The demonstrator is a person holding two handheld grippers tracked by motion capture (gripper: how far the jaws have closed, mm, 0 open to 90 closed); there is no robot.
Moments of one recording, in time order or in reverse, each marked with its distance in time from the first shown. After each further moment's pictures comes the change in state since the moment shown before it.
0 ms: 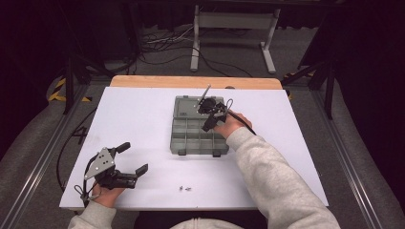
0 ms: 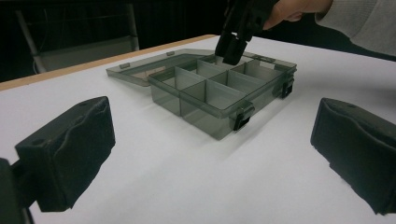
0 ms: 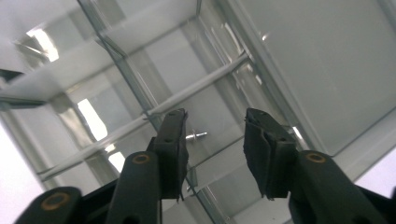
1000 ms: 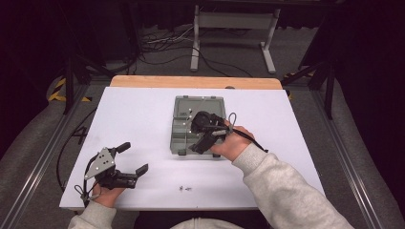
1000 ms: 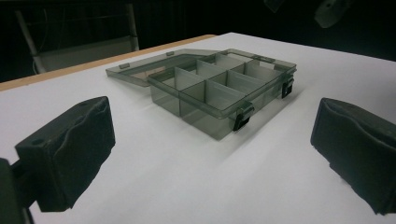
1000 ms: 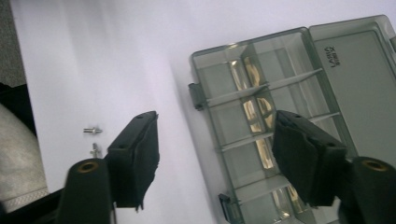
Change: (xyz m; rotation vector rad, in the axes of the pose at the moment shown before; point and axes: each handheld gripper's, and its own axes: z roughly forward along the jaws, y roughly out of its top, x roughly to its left) left arm 0.000 0.001 0.000 0.002 -0.001 0.006; right arm 0.099 -0.013 -0.080 -0.174 0.062 -0.242
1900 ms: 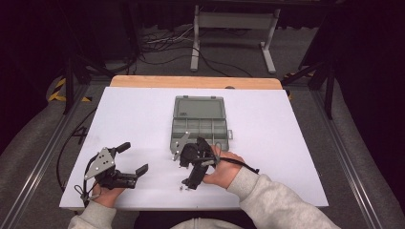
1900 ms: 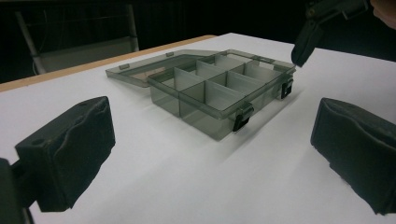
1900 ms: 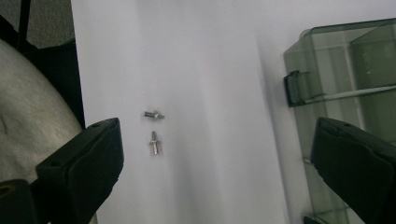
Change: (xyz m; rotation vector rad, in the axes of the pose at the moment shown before) left arm 0.000 0.000 -0.001 0.001 -0.002 0.003; right arm 0.063 -0.012 0.048 0.083 0.074 -0.111
